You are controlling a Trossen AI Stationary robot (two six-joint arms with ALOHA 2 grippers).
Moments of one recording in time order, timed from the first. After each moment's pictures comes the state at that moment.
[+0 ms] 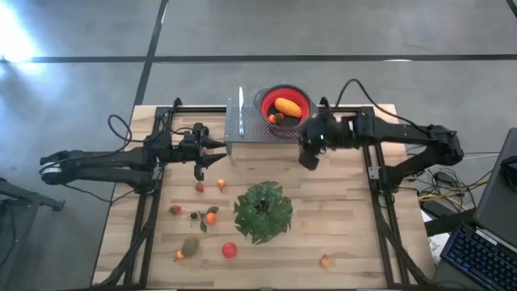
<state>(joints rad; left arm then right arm) 0.23 0.77 0.39 0.47 0.14 -0.06 -0.12 1.36 1.37 -0.92 0.30 0.22</state>
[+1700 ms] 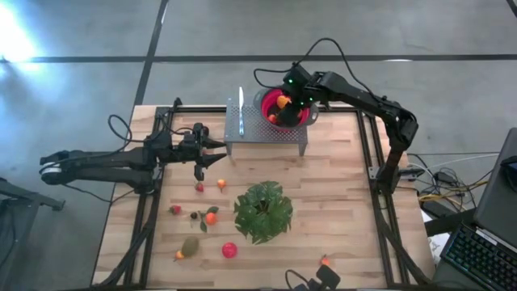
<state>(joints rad) 0.23 0.77 0.39 0.47 0.14 -0.05 -0.56 1.81 1.75 -1.01 0.10 0.08</state>
